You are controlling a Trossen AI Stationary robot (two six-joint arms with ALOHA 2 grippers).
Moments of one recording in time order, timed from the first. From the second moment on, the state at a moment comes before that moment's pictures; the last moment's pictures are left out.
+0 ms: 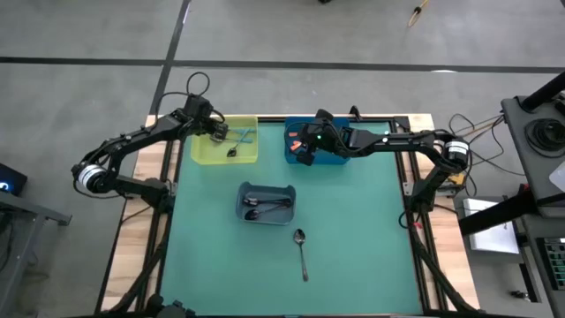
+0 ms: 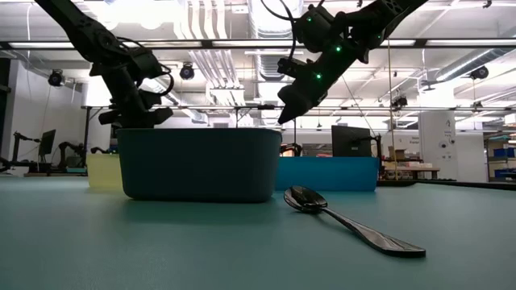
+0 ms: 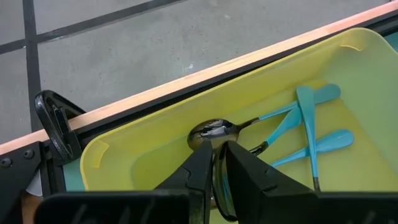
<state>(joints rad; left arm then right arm) 0.97 1.30 0.74 -0.30 -0.17 -0.15 -0.35 1.66 1.12 -0.07 0.35 -0.25</state>
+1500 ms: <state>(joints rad) 0.87 1.29 0.74 -0.23 0.18 -0.14 -0.35 1.66 1.12 -0.08 0.35 -0.25</state>
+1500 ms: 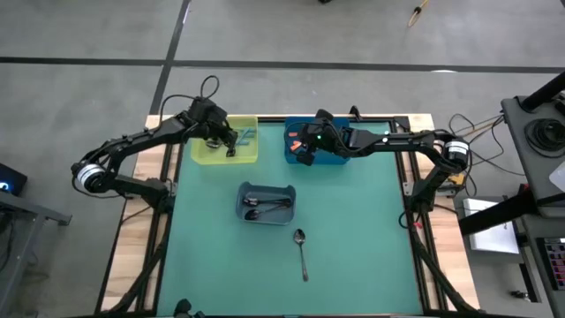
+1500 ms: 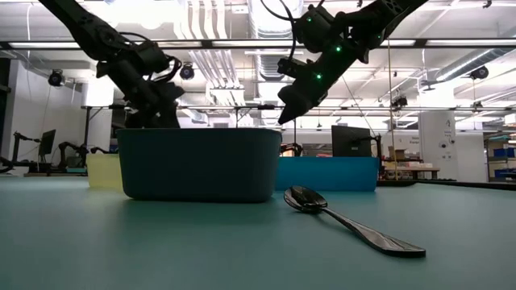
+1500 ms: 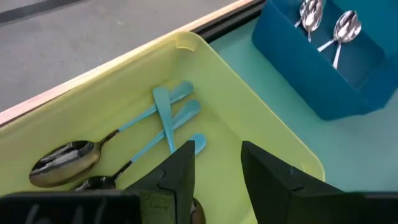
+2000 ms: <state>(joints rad) 0.87 1.37 0.74 -0.15 0.18 -0.17 -0.35 1.66 1.12 -0.08 0.35 -0.25</state>
